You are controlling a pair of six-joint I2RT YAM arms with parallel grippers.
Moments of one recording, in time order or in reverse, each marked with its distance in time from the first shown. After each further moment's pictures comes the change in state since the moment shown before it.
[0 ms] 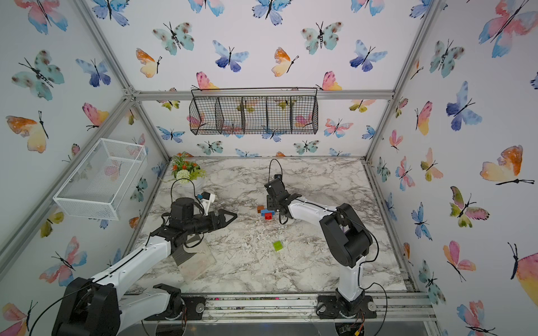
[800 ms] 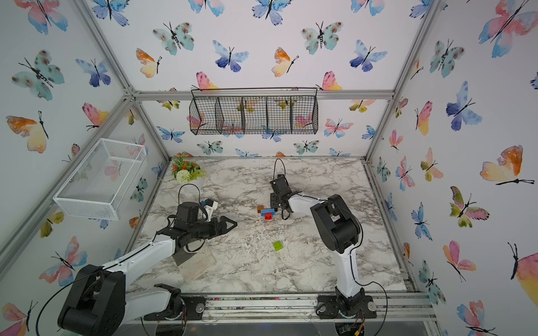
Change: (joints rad) left arm -0.006 0.095 -0.035 -0.023 -0.022 0.050; right arm -0.072 0.178 0.079 0.067 -0.102 -0.053
